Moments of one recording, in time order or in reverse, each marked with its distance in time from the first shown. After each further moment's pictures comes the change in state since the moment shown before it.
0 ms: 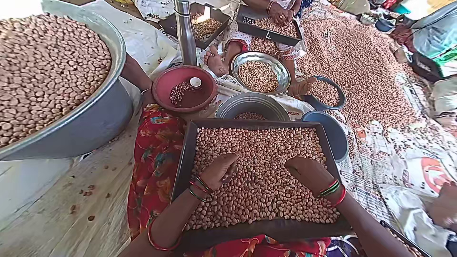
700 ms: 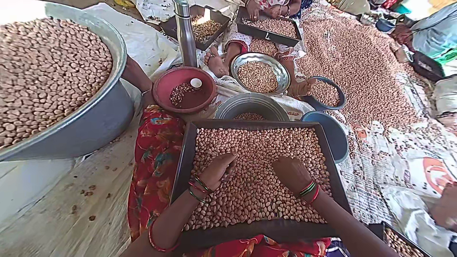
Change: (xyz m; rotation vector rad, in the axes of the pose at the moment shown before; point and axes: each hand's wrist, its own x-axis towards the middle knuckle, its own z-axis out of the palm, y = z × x) left_hand 0.001 -0.005 0.000 0.044 0.062 0.054; right_hand 0.025 -0.011 0.046 -0.220 0.199 -0.085
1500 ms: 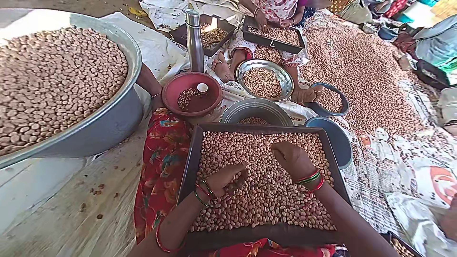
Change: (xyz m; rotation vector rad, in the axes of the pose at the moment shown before) left_hand -0.004 0.001 -0.007 0.112 -0.283 -0.209; right_hand 0.022 -0.014 -0.035 0.318 0.389 -0.112
